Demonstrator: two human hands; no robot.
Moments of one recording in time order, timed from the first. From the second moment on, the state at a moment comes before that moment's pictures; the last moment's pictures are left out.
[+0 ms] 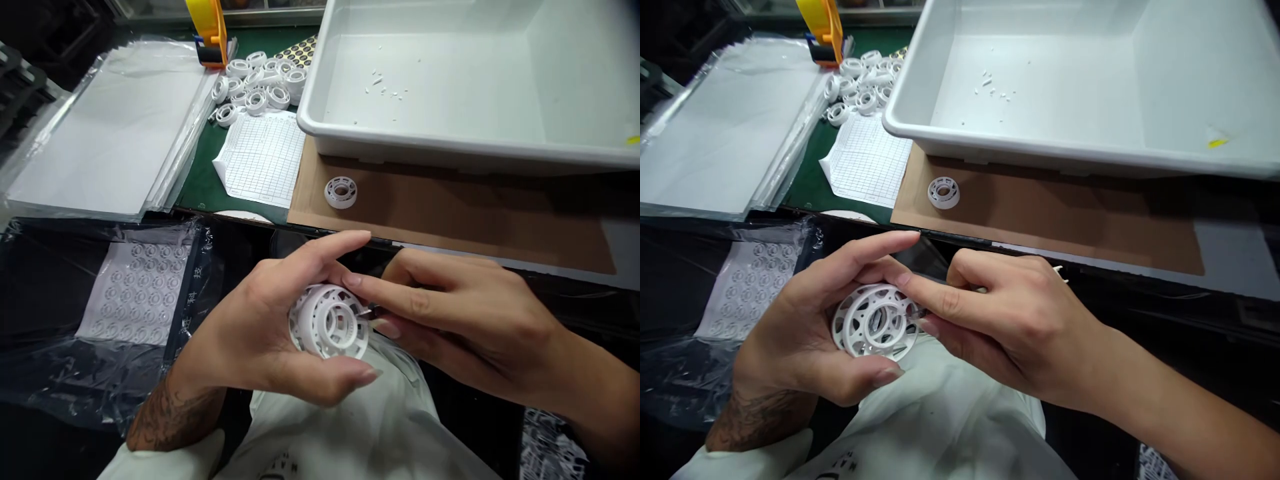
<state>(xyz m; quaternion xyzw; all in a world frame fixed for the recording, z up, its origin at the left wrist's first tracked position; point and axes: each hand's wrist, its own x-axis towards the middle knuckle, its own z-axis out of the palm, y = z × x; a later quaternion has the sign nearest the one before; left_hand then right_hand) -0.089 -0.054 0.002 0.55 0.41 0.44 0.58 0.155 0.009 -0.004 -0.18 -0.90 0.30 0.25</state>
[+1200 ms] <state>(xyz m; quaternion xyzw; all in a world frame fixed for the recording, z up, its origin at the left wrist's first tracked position) -0.082 -0.053 -0.005 0.40 0.35 0.49 0.69 0.151 0.015 0.008 -0.16 -0.84 0.44 0.28</state>
